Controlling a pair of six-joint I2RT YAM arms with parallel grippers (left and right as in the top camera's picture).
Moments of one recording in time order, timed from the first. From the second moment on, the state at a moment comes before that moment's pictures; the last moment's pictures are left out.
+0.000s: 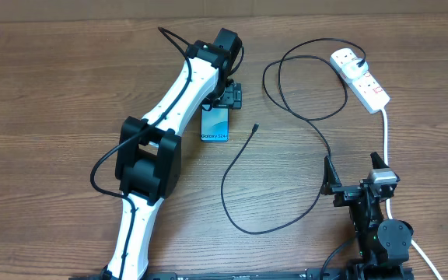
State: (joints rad) left arm -0.44 2.37 2.09 -1.16 -0.09 -0.44; right arm 0.04 0.01 0.02 -0.04 -0.05 0.02
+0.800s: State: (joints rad) left arm -0.39 2.45 2.08 -1.15 0.02 -0.44; right arm 0.04 0.01 0.02 -0.04 -0.05 0.02
